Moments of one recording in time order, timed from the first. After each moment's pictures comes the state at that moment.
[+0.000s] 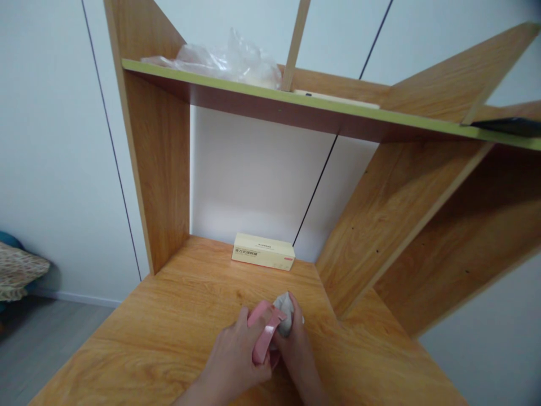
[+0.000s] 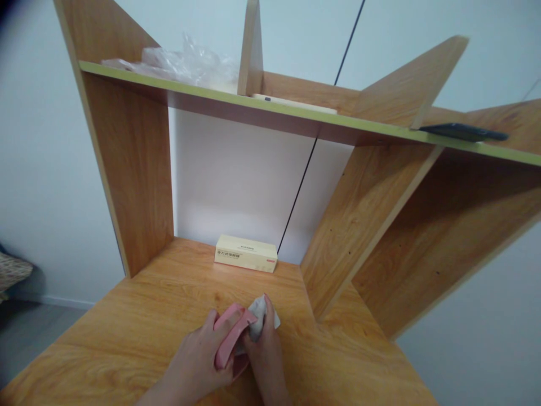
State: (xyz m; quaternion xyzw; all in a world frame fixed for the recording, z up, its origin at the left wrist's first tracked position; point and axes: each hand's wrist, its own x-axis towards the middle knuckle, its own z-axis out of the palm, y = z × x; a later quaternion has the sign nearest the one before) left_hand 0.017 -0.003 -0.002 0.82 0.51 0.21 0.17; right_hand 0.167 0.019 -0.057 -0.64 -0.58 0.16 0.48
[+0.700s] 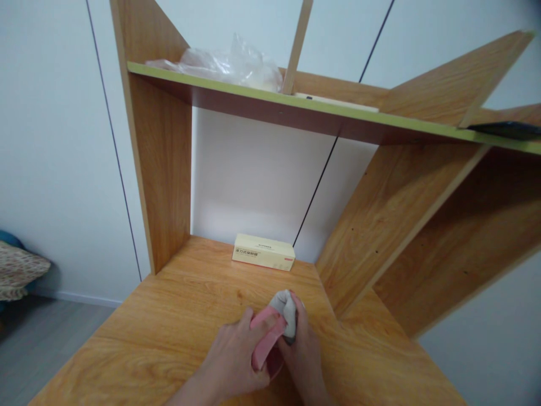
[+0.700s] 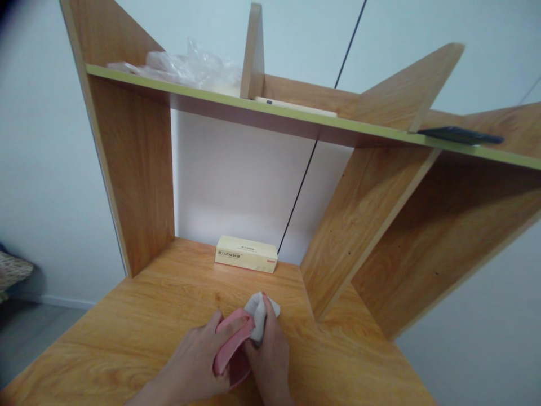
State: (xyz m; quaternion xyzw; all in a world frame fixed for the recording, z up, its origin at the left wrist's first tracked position) left_hand 0.009 -0.005 0.007 0.85 0.46 0.20 0.17; right_hand 0.171 0.006 -0.040 -0.63 -0.64 0.09 0.43
